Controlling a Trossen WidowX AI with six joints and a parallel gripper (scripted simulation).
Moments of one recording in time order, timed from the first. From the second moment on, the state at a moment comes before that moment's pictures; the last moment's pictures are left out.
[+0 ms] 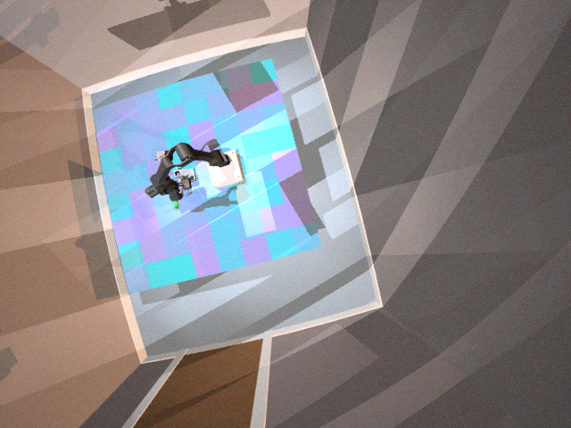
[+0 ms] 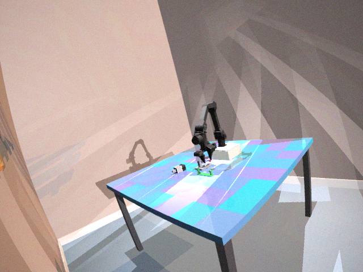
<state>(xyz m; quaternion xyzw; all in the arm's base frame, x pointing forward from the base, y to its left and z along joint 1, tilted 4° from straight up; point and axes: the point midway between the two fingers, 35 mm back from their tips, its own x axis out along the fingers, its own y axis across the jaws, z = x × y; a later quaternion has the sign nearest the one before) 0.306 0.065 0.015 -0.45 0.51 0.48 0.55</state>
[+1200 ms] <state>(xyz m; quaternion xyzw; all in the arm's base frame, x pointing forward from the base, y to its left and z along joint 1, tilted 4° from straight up) 0.303 0.065 -0.005 -0.45 0.51 0.49 0.55</state>
